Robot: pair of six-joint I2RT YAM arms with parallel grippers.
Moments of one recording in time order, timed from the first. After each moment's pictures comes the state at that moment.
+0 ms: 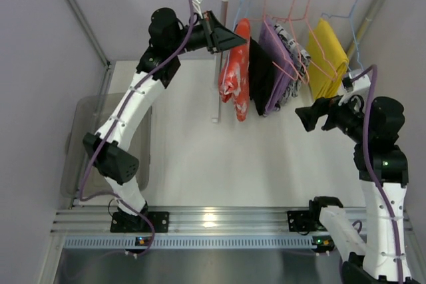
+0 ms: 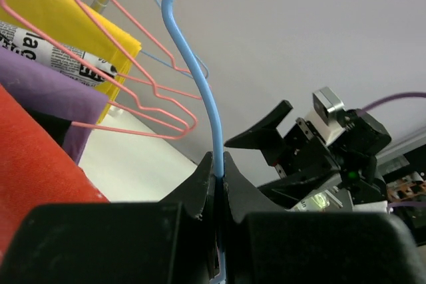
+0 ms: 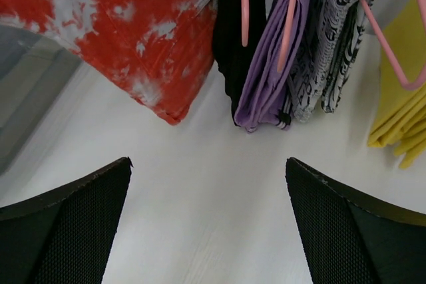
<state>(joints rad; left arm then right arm) -0.47 1.83 2.03 0.01 0.84 -0.90 -0.05 0.74 1.15 -0.67 -0.51 0.00</state>
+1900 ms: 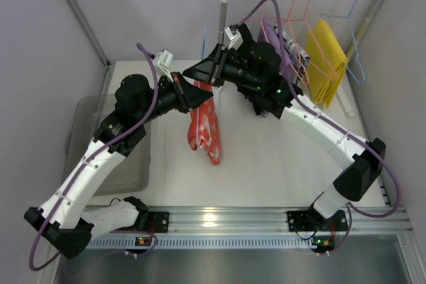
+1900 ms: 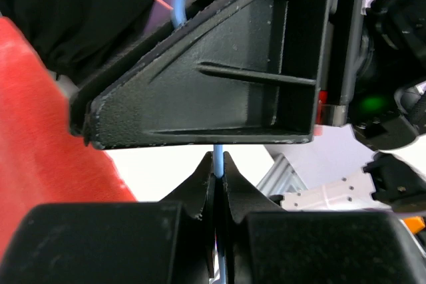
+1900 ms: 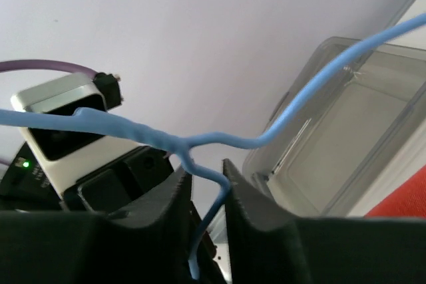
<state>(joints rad) -0.58 1.08 1.29 -0.27 0.34 -0.68 0.76 1.58 1.64 0.02 -0.43 0.98</state>
